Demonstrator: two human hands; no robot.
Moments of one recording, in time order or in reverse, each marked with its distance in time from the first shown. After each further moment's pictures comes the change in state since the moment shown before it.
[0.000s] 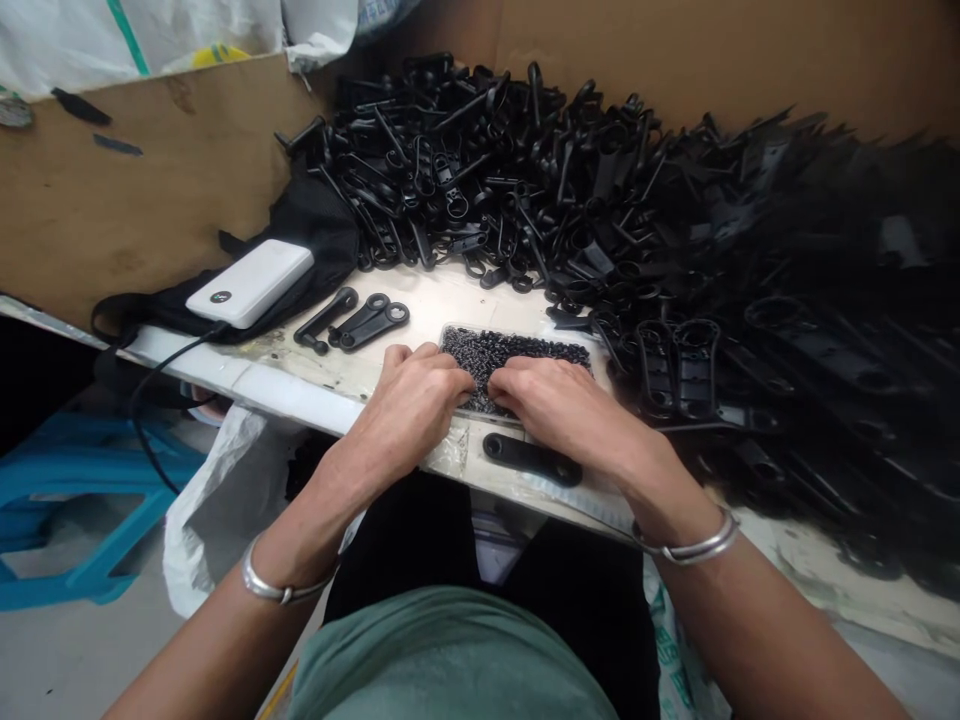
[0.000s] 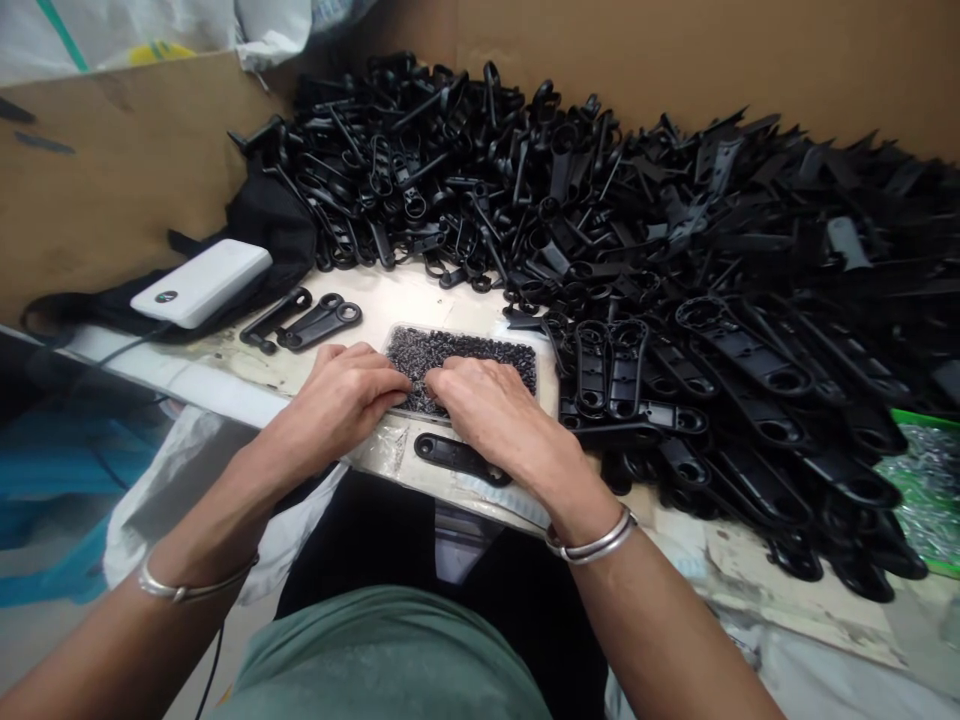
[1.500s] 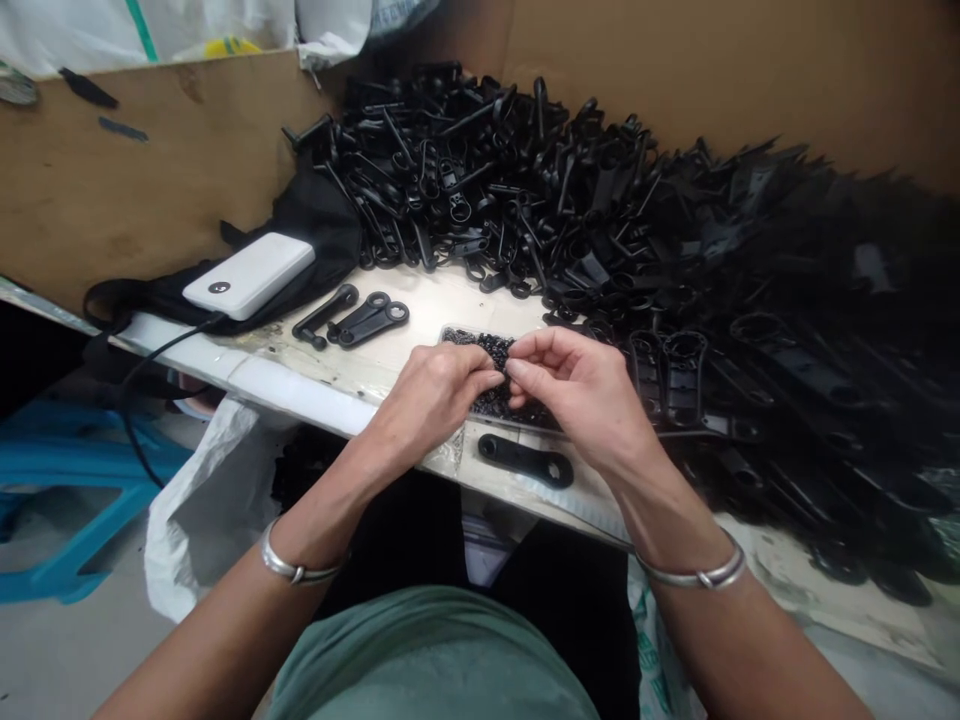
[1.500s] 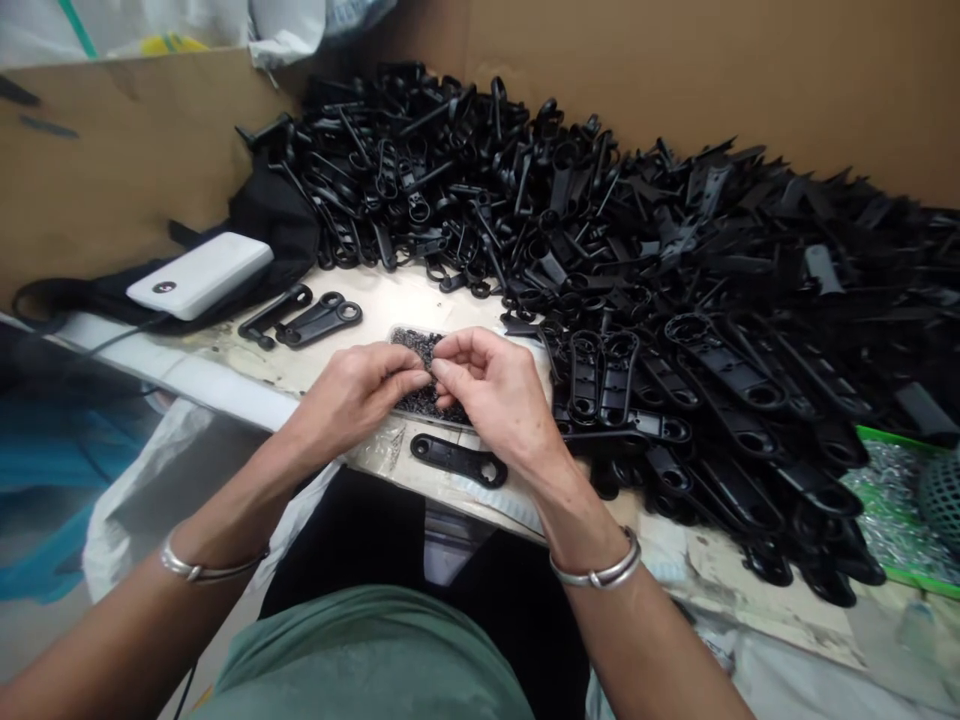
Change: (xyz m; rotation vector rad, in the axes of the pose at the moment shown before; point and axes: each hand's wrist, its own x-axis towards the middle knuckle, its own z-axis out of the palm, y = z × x) left_hand 0.010 0.008 0.004 -0.397 0.179 -0.065; right_hand 0.000 -0.016 -0.010 1.140 0.443 0.310
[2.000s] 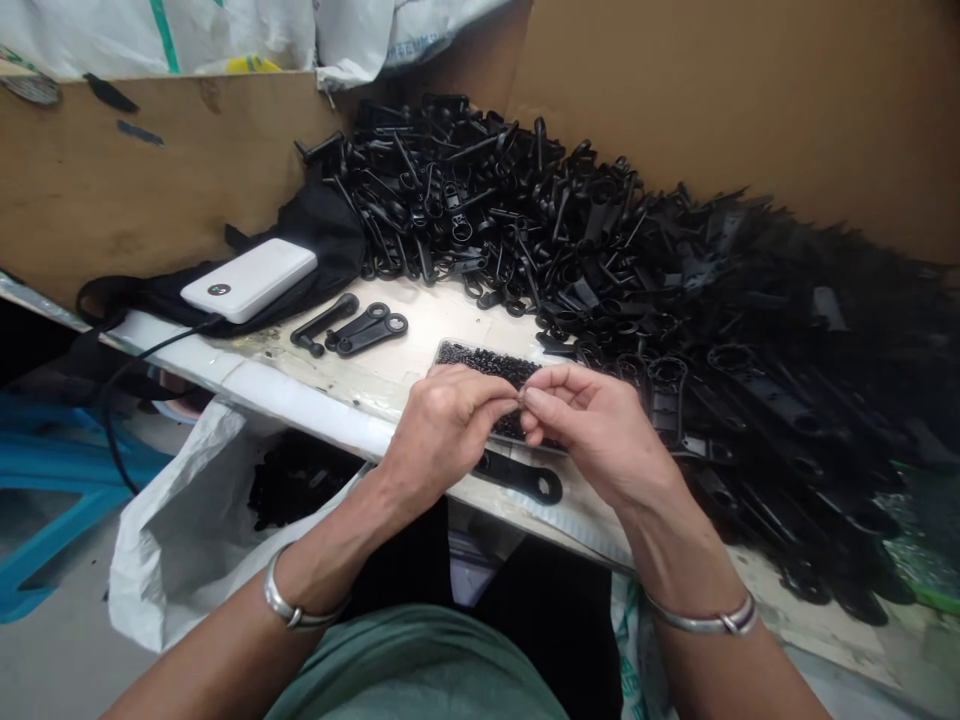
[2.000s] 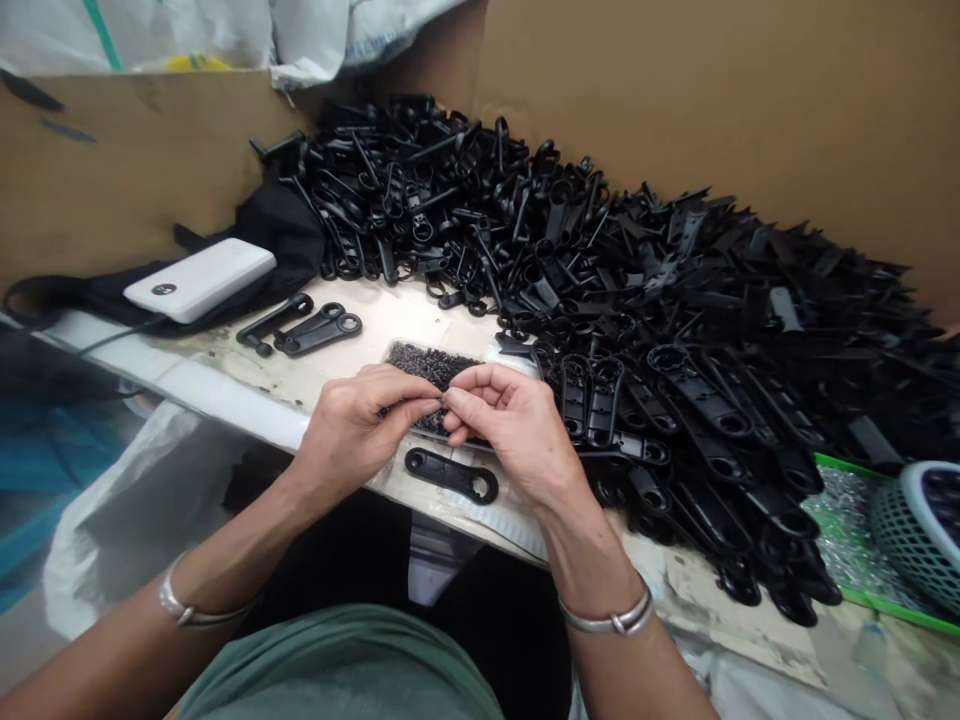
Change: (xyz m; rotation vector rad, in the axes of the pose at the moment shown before) left_hand -0.011 0.019 0.013 -0.065 0.330 0.162; right_hand -0.012 0.000 -0.020 0.038 -0.053 0.144
